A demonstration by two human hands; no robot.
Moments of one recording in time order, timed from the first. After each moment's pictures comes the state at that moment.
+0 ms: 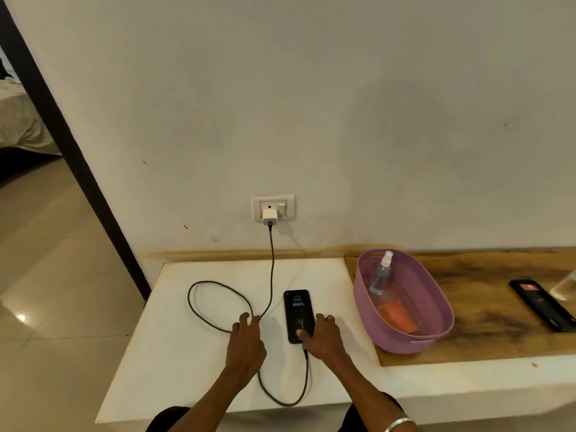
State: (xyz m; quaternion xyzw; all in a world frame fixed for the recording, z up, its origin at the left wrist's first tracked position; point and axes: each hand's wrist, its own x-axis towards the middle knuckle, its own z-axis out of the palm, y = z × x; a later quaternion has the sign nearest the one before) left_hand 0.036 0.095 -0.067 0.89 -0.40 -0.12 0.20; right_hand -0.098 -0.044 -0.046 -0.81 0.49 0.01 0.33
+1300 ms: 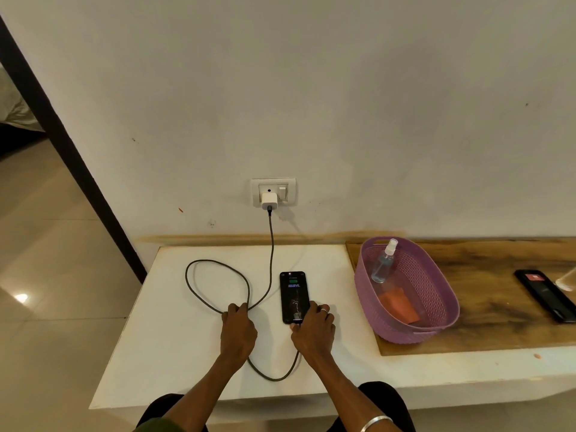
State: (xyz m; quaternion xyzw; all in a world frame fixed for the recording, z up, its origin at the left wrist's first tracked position) left_hand 0.052 0.086 -0.082 0.90 -0.29 -0.17 0.27; right_hand -0.076 -0.024 -0.082 -0.81 0.54 -0.06 0.22
